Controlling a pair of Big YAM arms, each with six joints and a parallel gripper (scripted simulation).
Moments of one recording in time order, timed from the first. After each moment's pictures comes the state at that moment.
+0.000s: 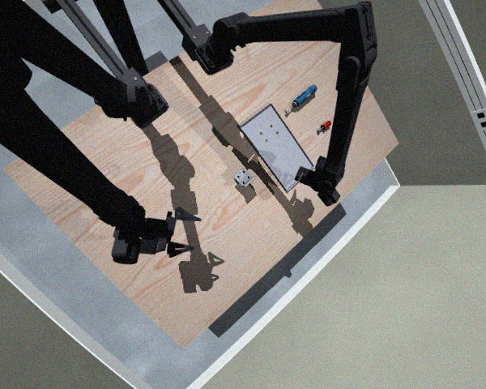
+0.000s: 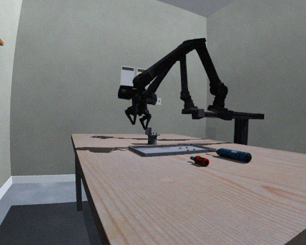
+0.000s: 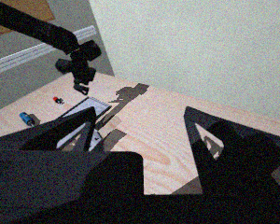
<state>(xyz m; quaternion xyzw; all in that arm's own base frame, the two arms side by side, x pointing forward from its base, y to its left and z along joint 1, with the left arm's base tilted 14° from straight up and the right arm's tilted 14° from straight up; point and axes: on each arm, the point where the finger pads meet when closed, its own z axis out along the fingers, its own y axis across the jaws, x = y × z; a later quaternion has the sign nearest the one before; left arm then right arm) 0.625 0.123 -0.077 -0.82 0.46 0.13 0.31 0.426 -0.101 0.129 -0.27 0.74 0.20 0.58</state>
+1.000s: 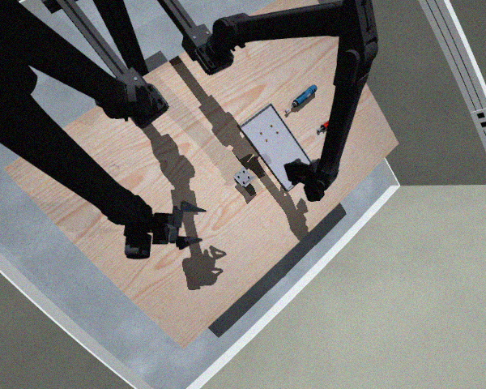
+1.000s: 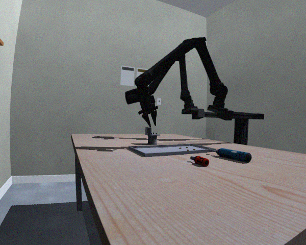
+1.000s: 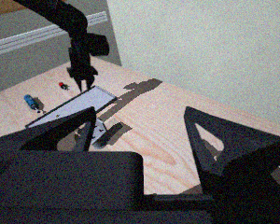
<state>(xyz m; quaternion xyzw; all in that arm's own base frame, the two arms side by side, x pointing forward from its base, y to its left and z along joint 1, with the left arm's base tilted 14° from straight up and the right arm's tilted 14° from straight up) 0.521 0.055 -0.095 -0.63 0.74 0.24 0.03 0.421 -0.074 0.107 -0.32 0.74 0.20 0.56</state>
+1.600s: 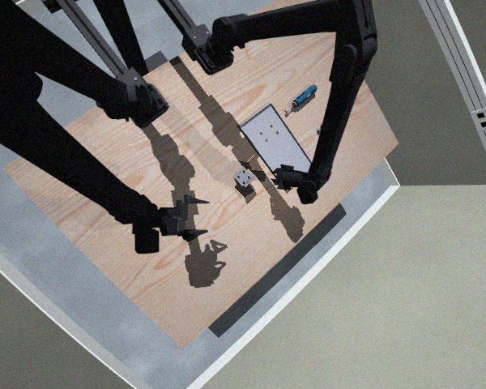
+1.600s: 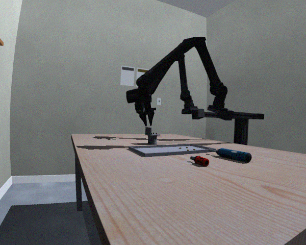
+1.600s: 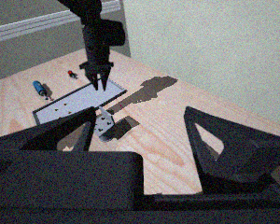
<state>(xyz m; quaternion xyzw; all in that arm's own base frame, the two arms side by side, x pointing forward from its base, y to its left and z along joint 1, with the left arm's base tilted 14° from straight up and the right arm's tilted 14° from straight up) 0.512 -0.019 -0.113 -0.40 0.91 0.11 -0.07 0.411 -0.051 0.086 -0.36 0.73 0.21 0.53</state>
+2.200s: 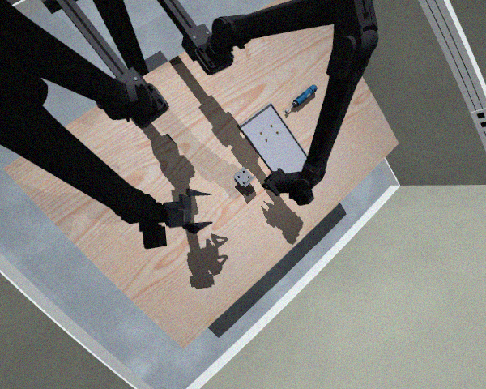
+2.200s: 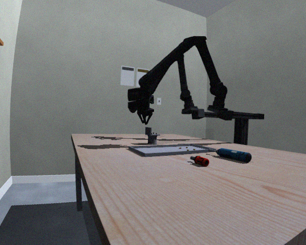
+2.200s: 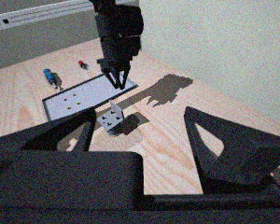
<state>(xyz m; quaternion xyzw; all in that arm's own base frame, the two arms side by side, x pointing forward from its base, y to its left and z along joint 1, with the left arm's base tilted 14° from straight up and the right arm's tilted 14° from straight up) 0.511 -0.078 -0.118 -0.13 0.99 -0.03 -0.07 0.398 -0.030 0.069 -0.41 0.73 0.22 0.51</state>
